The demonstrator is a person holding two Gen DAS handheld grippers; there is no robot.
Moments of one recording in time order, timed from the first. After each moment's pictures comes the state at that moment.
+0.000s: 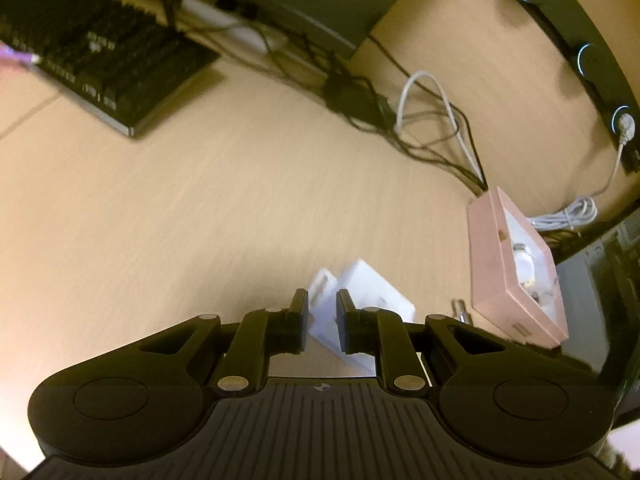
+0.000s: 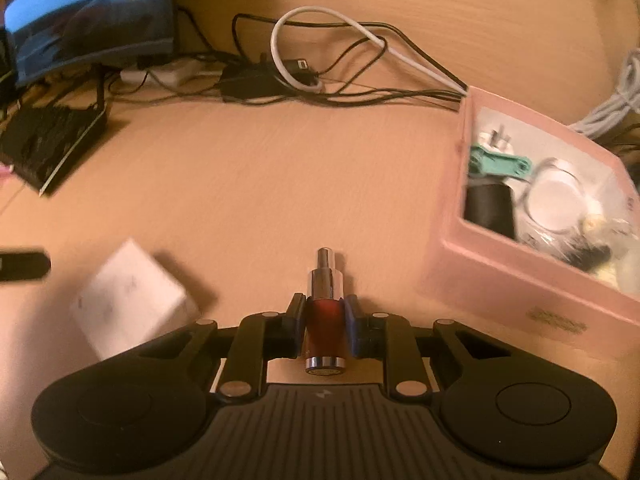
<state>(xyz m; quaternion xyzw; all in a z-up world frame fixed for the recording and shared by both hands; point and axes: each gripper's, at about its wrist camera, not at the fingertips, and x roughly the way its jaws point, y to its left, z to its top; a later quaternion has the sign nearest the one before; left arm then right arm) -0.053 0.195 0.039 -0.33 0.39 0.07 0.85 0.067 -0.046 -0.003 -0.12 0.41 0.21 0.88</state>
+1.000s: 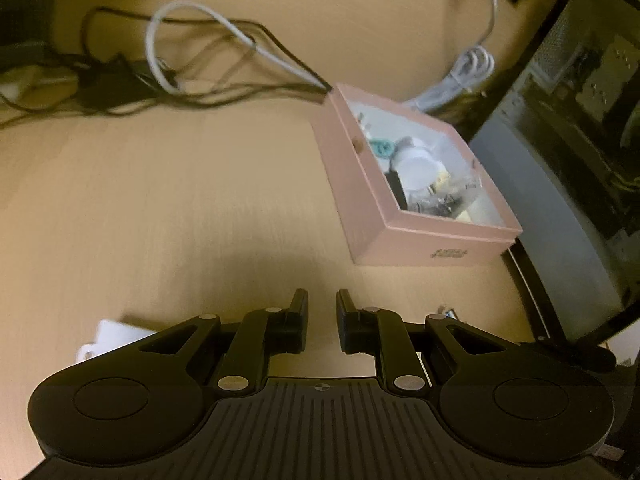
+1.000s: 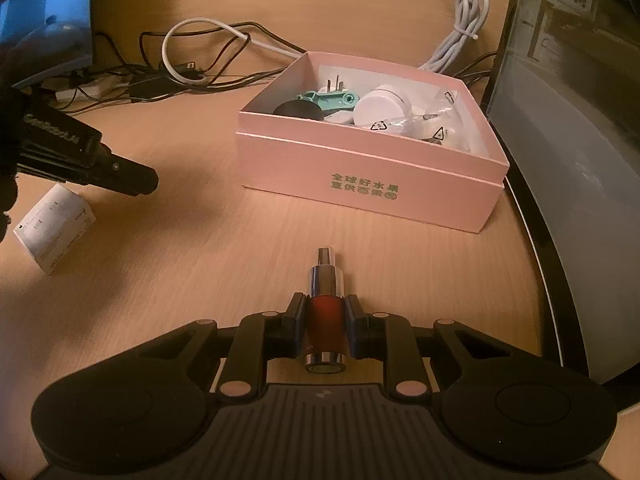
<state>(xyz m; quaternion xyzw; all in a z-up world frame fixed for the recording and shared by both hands) 0.044 0.075 0.039 -0.15 0.42 -0.12 0.89 0.015 -0.156 -0.016 -0.08 0.38 0.12 0.91</state>
